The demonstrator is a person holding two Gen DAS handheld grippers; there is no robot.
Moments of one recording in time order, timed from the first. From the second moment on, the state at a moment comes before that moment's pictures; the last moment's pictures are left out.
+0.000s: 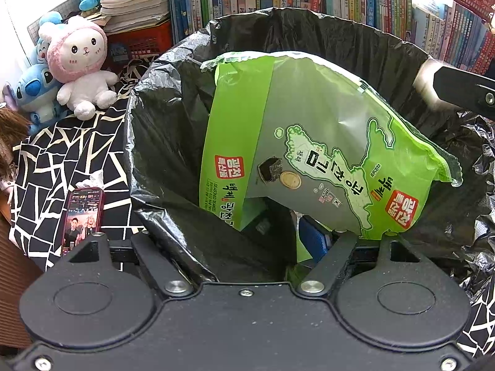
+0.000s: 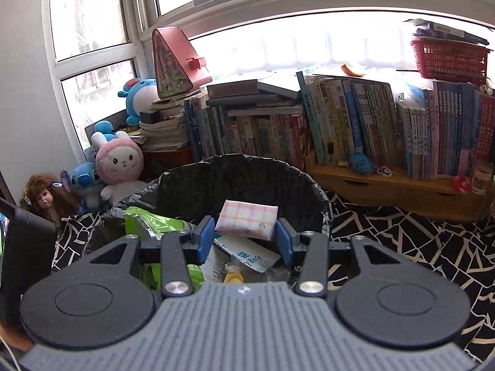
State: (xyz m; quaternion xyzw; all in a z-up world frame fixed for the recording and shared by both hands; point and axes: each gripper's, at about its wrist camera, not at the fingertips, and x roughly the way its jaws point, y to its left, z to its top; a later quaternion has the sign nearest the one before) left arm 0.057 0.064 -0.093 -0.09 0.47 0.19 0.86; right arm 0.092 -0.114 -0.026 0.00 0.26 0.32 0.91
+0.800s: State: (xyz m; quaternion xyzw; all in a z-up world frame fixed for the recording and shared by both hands) left arm 0.059 0.059 -0.094 -0.09 0.47 0.19 0.86; right arm 0.098 -0.177 -0.033 0.03 0.24 0.22 0.94
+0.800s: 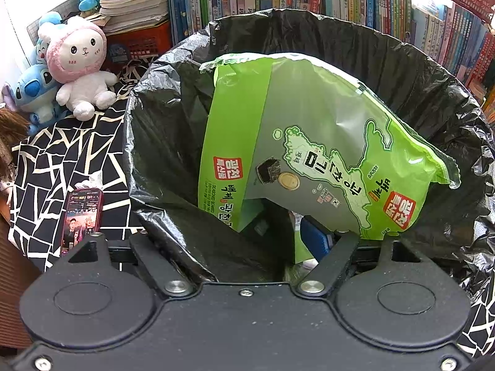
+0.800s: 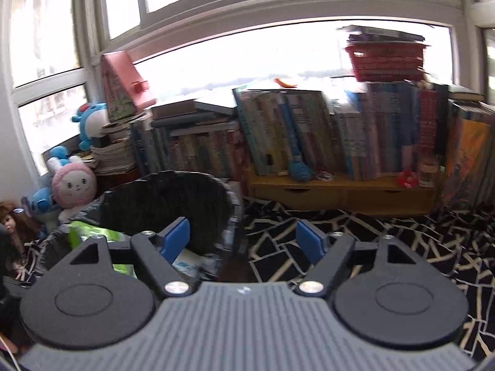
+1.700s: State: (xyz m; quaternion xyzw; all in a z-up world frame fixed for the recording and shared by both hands) left arm 0.059 0.057 -0.090 -0.07 0.46 0.20 0.86; right arm 0.141 -0.234 -0.194 0.20 0.47 0.08 0.85
